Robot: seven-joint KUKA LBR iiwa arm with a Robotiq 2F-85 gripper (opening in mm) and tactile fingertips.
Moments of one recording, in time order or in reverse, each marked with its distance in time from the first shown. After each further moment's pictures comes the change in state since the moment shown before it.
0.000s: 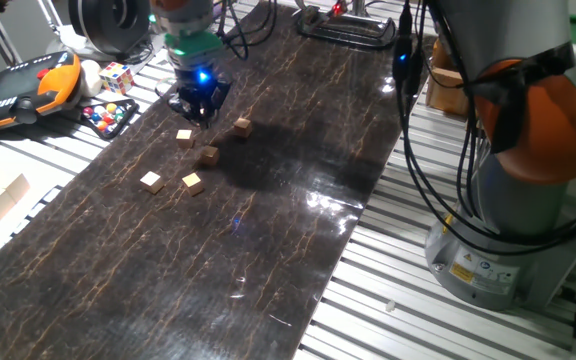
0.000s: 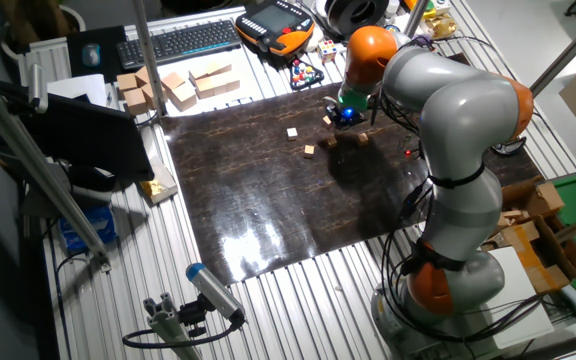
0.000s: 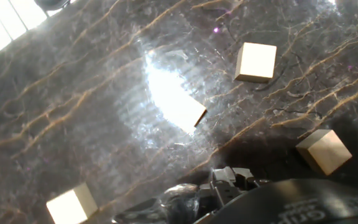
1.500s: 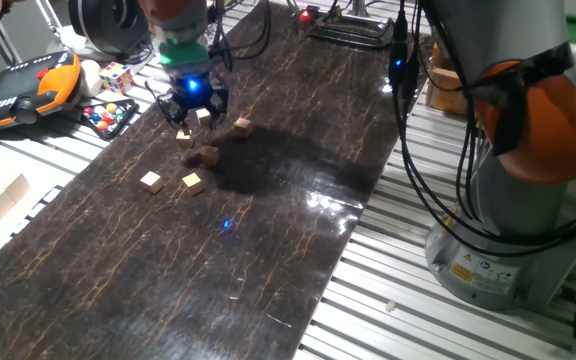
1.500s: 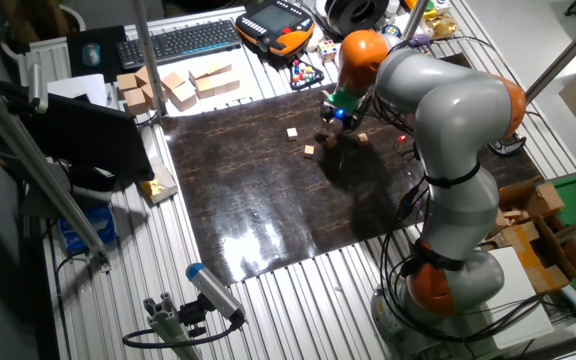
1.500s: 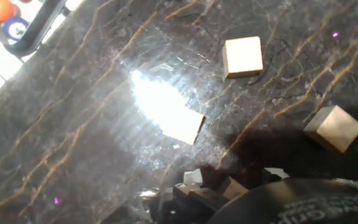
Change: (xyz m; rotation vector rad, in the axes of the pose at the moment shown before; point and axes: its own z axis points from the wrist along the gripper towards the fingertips) arm 0.000 0.009 0.017 0.008 -0.030 0.291
